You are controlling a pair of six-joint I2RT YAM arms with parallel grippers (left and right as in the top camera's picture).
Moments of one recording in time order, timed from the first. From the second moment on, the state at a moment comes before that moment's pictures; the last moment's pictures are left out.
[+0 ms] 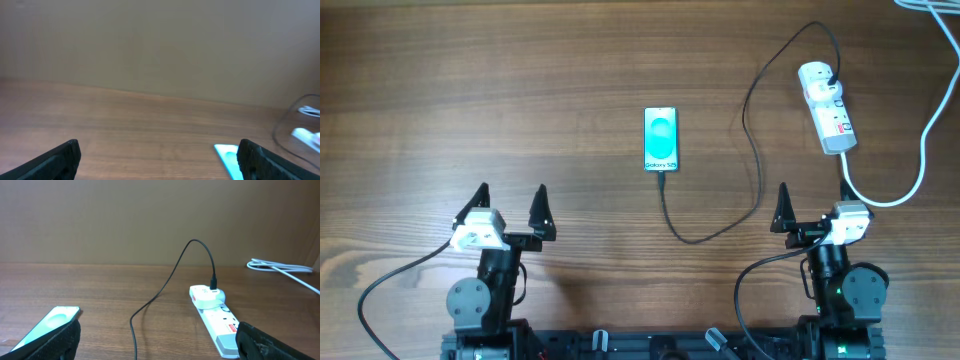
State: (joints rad) left arm 0.06 0.01 0.02 0.04 0.14 -0.20; right arm -0.02 0.01 0.01 0.00 -0.07 0.00
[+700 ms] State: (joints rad) left arm 0.06 0.01 0.01 -0.07 0.02 -0.04; right arm -0.02 0.01 0.01 0.00 -0.07 0.00
